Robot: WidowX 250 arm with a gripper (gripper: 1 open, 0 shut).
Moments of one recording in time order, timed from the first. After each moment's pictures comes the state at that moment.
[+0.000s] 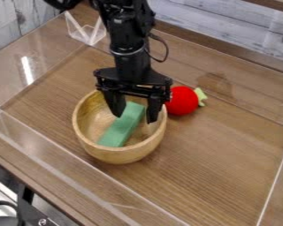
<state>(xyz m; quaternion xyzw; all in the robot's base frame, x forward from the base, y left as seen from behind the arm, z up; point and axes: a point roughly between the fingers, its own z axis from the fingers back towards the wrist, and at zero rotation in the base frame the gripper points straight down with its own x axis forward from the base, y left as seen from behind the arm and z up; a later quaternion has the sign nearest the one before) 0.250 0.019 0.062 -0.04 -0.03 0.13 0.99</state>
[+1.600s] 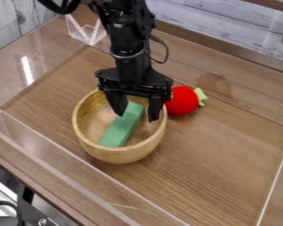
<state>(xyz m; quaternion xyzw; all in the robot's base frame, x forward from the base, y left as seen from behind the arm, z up) 0.254 0.020 0.058 -0.03 -0.06 0.13 0.99</state>
